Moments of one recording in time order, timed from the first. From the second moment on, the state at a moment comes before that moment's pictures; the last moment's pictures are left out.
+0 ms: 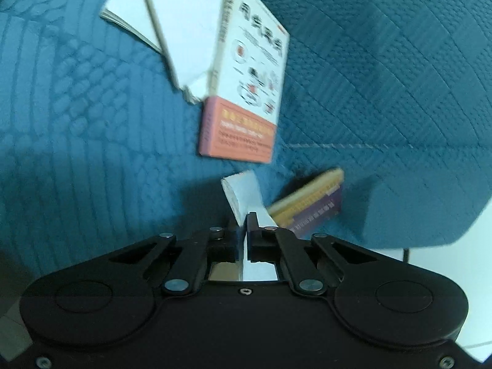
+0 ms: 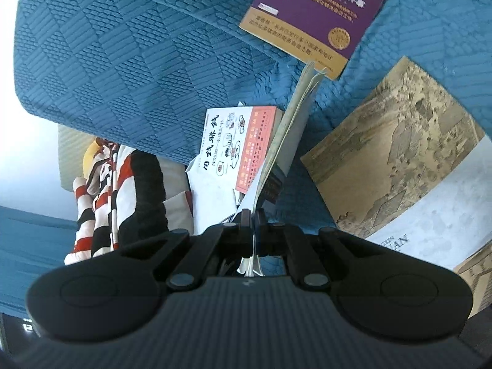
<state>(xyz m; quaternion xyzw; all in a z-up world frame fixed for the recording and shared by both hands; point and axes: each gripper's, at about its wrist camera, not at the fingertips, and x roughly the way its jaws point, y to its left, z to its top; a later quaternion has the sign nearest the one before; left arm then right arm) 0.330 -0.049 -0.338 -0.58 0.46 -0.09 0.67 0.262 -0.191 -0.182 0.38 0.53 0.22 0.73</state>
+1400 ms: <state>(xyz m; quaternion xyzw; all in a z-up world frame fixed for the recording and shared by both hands) 0.220 -0.177 -0.262 -0.41 0.49 -0.14 0.76 0.256 -0.326 -0.190 0.35 0.51 0.31 0.72</state>
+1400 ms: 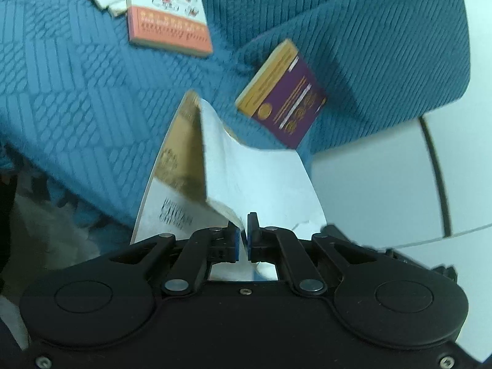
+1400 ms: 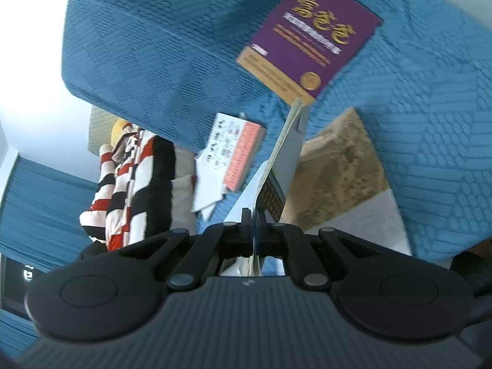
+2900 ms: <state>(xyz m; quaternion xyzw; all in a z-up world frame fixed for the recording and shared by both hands) 0.183 -0.195 -0.224 -0.26 0.53 -0.16 0.79 0.224 -0.349 -0.174 0.21 0.49 0.23 0.81</state>
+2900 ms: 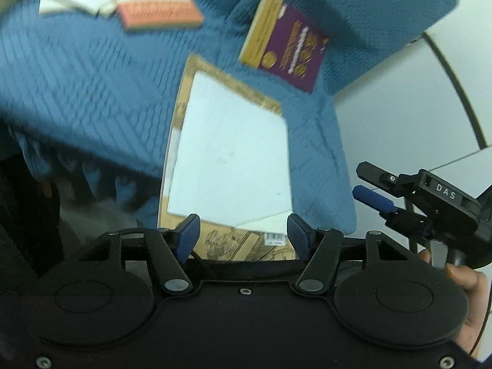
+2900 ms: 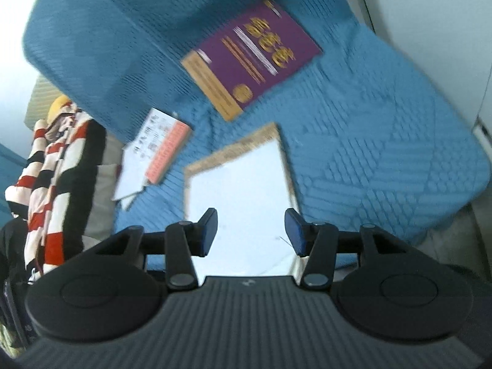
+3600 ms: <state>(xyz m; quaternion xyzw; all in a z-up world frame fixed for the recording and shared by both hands) 0.144 -0.148 -0.109 -0.21 0.41 -0.19 0.87 0.139 -0.302 -0.079 0.13 0.37 0.30 0.87</state>
